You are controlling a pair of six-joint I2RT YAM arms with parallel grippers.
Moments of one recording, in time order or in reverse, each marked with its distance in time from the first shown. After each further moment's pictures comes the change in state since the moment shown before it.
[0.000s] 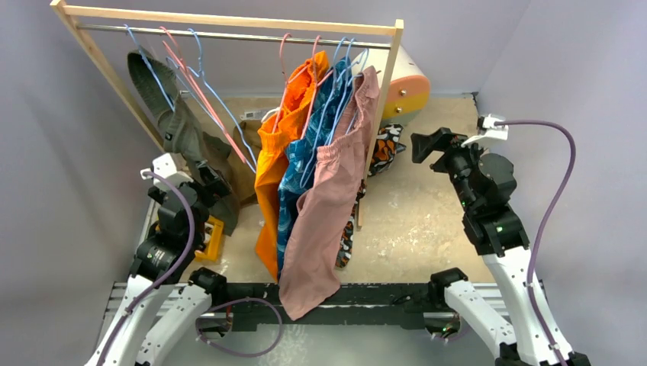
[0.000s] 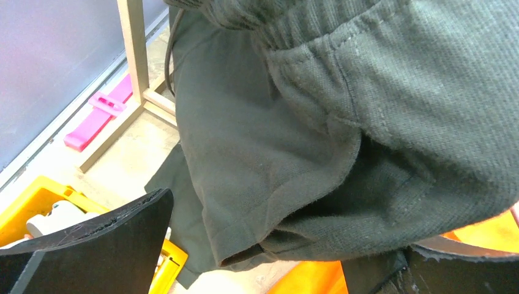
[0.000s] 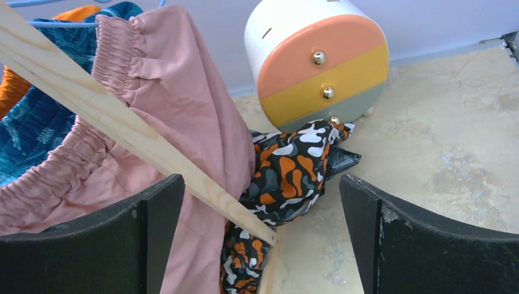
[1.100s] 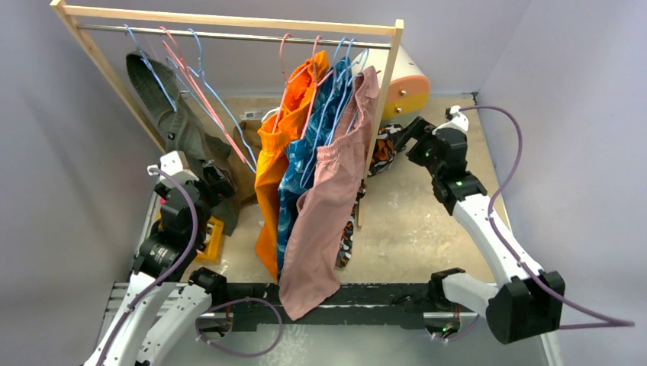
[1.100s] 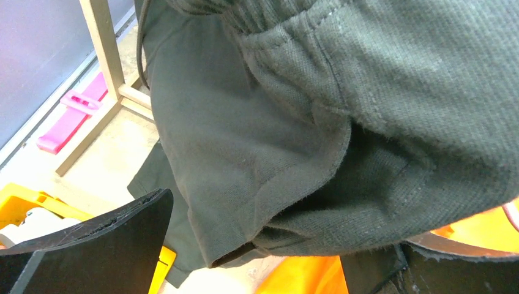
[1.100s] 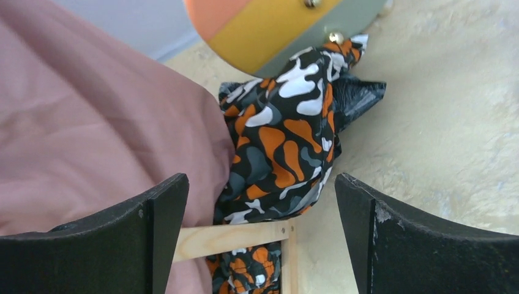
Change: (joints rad) left arm 0.000 0.013 -0.013 0.027 0.075 0.013; right arm -0.040 0.343 -0.075 0.154 -0.031 0.244
